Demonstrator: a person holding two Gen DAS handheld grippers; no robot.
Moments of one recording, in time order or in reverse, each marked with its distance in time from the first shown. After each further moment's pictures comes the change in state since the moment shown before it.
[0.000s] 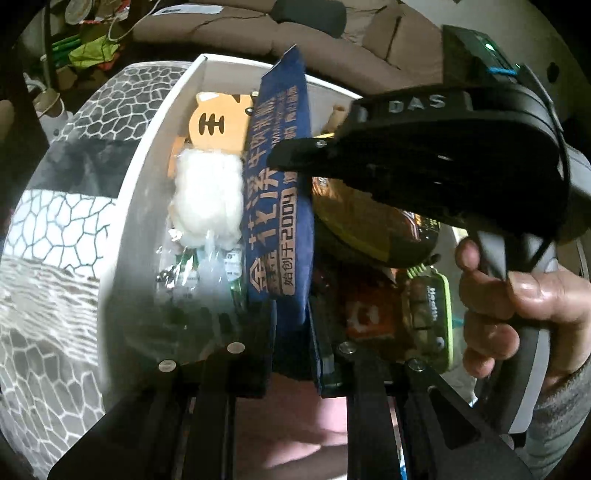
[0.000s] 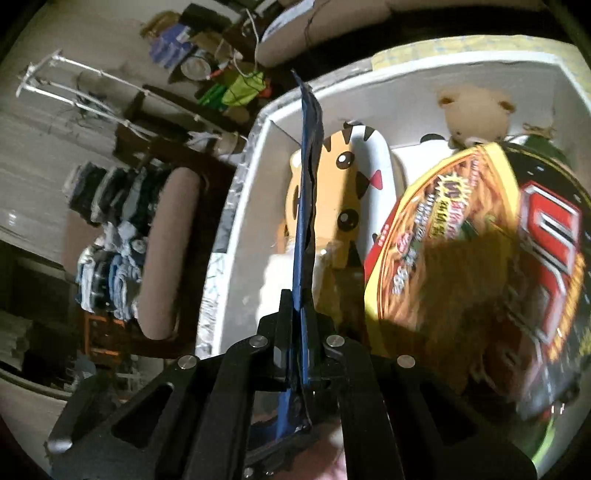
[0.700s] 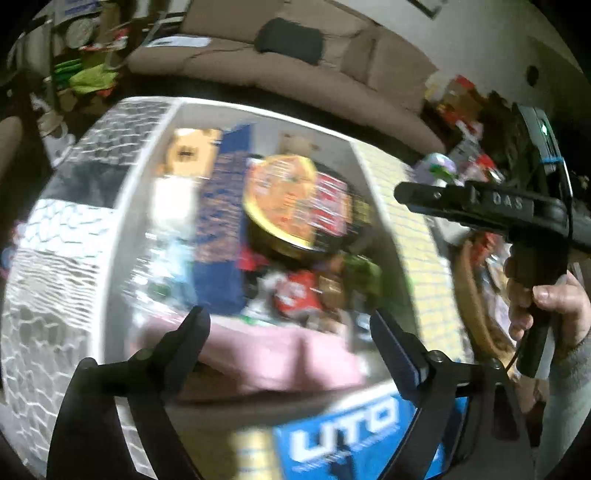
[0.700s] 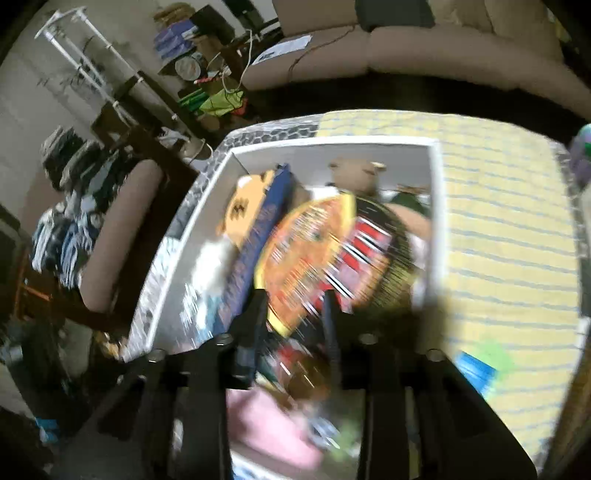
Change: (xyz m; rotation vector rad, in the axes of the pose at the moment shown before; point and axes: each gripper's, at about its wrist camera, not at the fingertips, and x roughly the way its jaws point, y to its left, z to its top) left arm -0.067 -0.059 -0.042 0.036 -0.107 -0.040; right arm -0.164 -0.010 -0.046 -0.196 -0.092 -0.285
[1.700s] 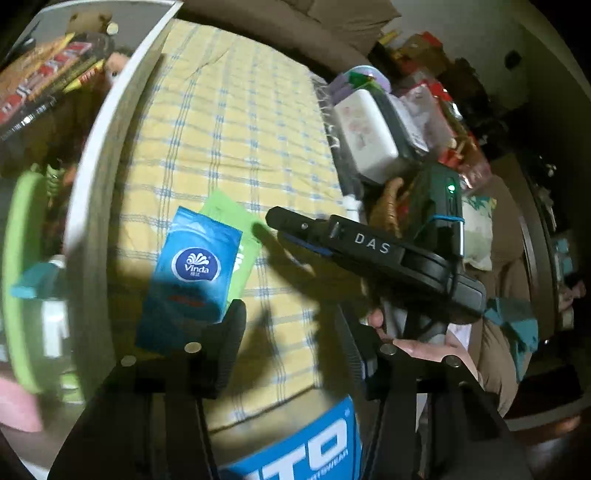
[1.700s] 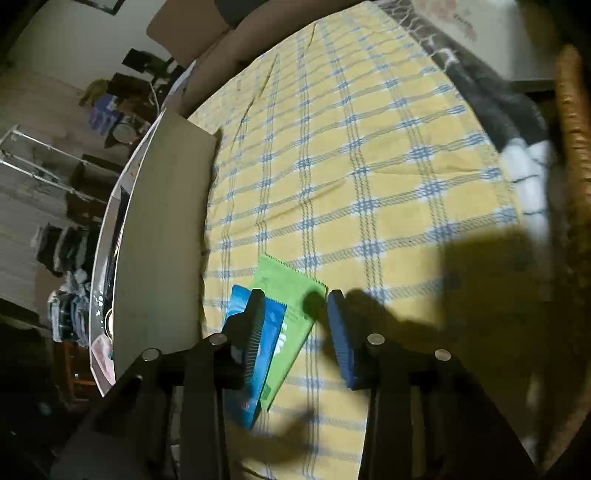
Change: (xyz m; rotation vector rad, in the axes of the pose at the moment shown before) left arm 0.177 -0.193 -0.030 -0.054 0.226 -0.254; right arm 0.024 -0.277 -0.111 0.393 -0.025 0.118
